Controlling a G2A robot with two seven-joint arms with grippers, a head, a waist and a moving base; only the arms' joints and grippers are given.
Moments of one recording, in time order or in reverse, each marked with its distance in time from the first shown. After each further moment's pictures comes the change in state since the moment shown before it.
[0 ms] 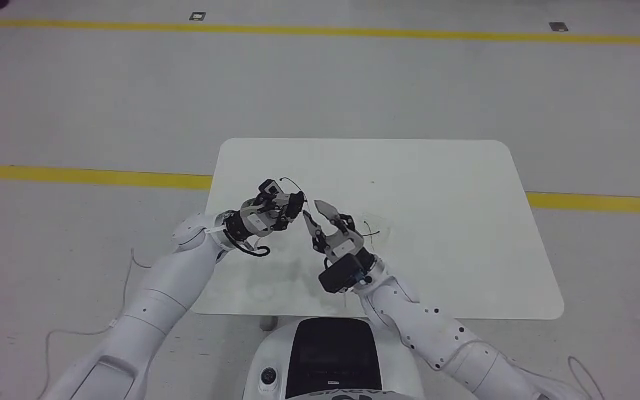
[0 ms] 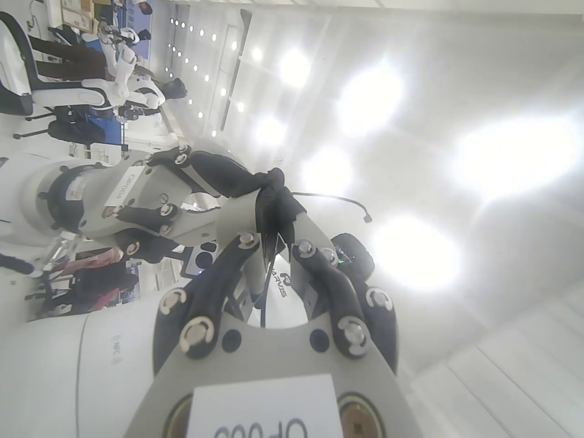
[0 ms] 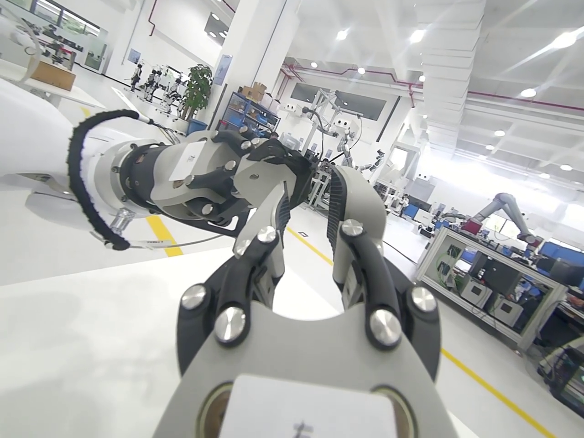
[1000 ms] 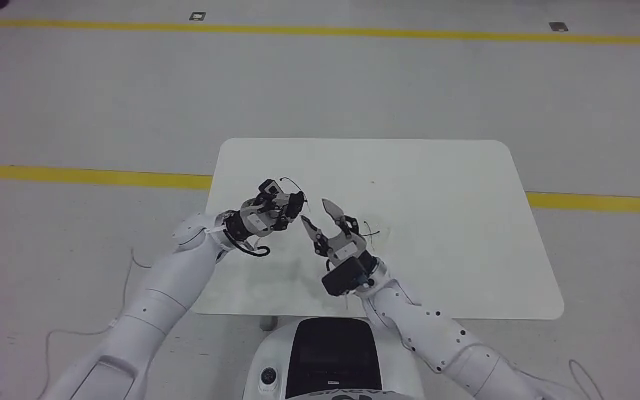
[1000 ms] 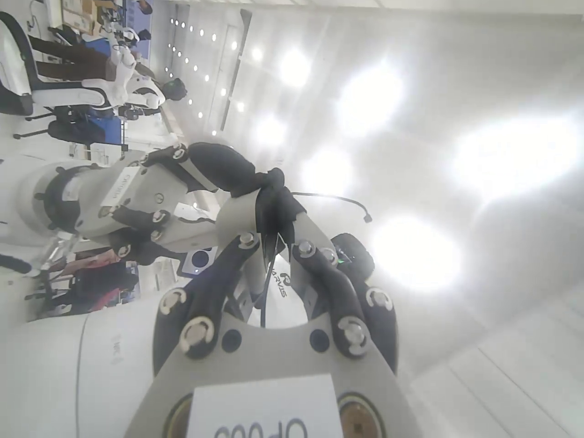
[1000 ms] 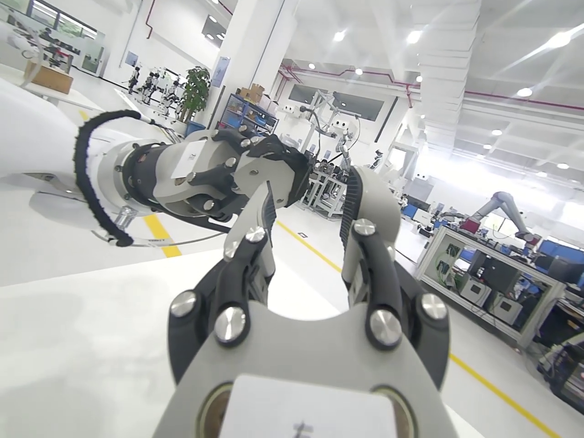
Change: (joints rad) left arm 0.000 0.000 0.000 0.000 0.000 0.000 0.000; right arm -0.023 0.005 0.014 -0.004 0.000 0.000 -0.024
